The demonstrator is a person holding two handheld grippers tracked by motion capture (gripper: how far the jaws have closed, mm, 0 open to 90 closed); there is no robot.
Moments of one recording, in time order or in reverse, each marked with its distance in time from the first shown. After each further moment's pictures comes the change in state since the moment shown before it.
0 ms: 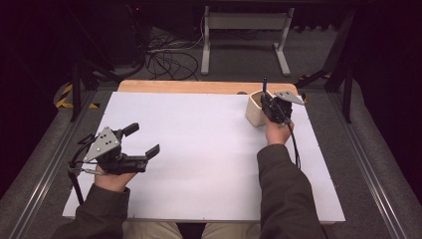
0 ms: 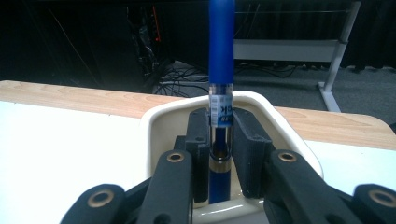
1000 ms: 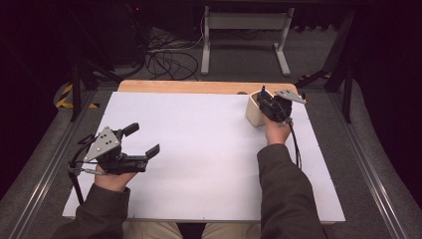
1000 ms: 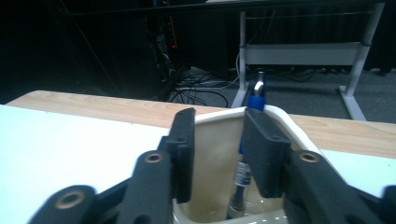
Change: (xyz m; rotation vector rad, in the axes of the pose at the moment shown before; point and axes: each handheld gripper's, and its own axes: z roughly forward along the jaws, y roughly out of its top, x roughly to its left) left arm 0.001 0.000 0.001 -0.003 0.000 -0.002; right arm 0.003 0.007 -0.003 -0.021 0.075 0.029
